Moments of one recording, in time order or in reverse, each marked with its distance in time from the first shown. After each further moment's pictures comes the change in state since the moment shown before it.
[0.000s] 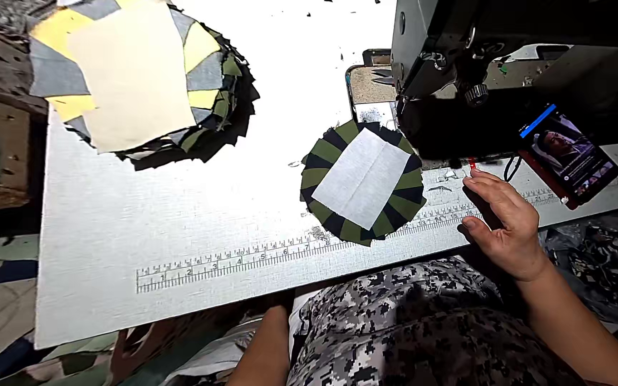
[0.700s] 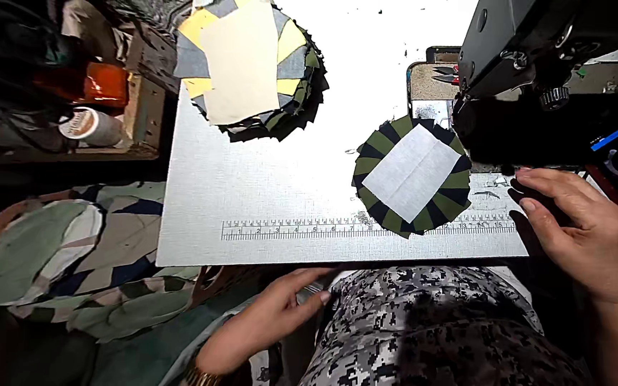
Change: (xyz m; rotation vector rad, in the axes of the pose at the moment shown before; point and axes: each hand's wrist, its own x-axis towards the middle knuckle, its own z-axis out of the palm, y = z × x) left_hand -0.096 0.022 -0.132 -0.125 -0.179 0.898; right_hand 0.035 -0.003 -0.020 0.076 -0.128 0.003
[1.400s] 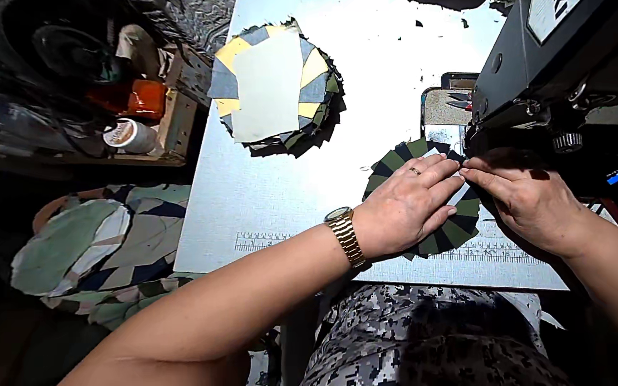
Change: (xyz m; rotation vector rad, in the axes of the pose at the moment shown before) left_hand 0.200 0.134 -0.007 0.541 0.176 0.643; right_hand 0.086 0.020 0.033 -0.228 -0.298 -0.395
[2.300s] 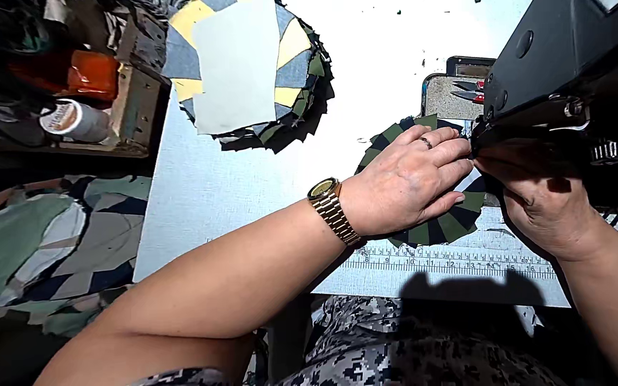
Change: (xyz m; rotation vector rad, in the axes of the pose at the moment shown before) left_hand 0.029 -0.027 -0.012 0.070 -0.017 0.154; right_hand 0.003 0.011 0.010 0.075 0.175 0.053
